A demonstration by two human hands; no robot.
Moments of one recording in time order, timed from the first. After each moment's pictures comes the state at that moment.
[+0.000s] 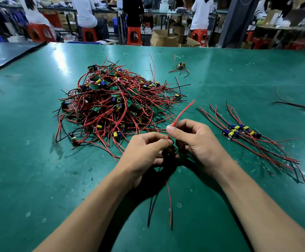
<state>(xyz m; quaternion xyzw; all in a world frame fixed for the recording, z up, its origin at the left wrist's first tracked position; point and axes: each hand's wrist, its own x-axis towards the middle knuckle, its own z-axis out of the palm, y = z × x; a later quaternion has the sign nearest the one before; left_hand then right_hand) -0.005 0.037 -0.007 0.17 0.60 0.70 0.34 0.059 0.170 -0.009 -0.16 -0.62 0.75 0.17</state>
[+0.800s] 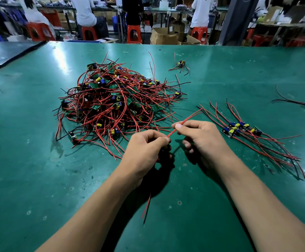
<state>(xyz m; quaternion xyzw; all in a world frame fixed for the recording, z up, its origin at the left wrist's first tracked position) -0.003 0.038 -0.013 0.19 0.67 0.68 0.25 0.054 0.188 -0.019 -0.25 -0.65 0.70 0.16</state>
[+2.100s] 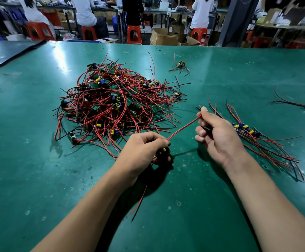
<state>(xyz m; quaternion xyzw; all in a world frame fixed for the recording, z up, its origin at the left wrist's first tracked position) -0.009 0.032 -0.011 0.19 0.65 0.67 0.30 0.058 0.207 -0.001 -0.24 -0.49 0.79 0.28</state>
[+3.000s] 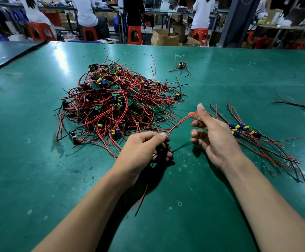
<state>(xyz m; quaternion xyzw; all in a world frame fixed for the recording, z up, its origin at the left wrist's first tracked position) -0.009 0.033 -0.011 0.16 0.61 0.71 0.31 0.057 0.201 -0.005 -0.26 -0.55 0.75 0.26</state>
